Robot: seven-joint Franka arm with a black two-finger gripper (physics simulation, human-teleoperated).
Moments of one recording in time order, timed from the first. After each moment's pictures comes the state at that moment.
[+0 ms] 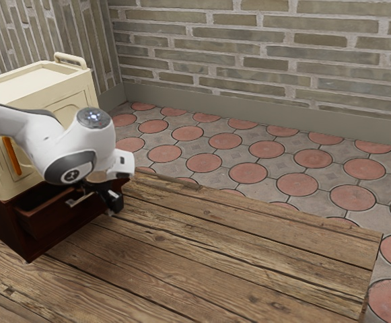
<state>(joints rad) 0.31 0.06 -0.25 -2.31 0.55 2.42 -0.20</state>
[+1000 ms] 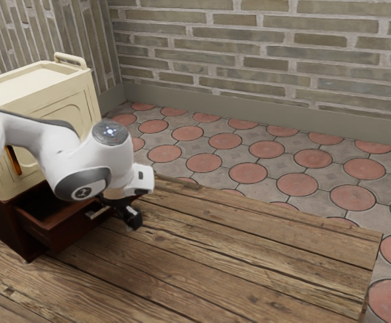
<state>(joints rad) 0.32 -0.01 -0.41 -2.40 0.50 2.44 -0.28</state>
